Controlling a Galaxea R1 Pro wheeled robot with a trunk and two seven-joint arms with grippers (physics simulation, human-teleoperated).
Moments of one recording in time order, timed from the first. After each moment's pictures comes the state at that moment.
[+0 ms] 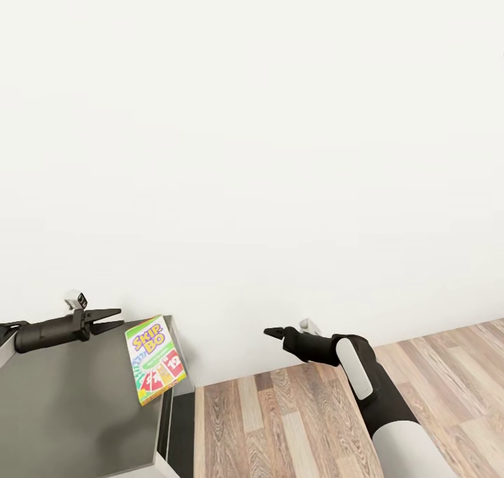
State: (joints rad) left arm -0.88 0.62 -0.30 -0.38 0.57 0.69 -1.53; right arm -0.57 0.06 -0.04 -0.98 -0.61 0.91 0.29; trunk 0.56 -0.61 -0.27
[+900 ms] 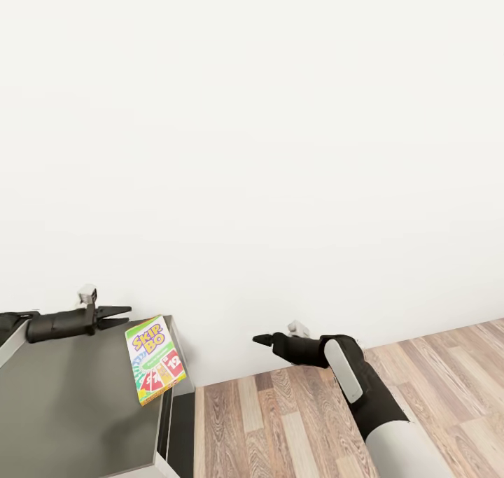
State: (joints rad) left arm -0.88 0.62 -0.31 -0.50 0.56 0.76 -1.38; right arm -0.57 0.07 0.07 -0.98 -0.60 0.90 0.28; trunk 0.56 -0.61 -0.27
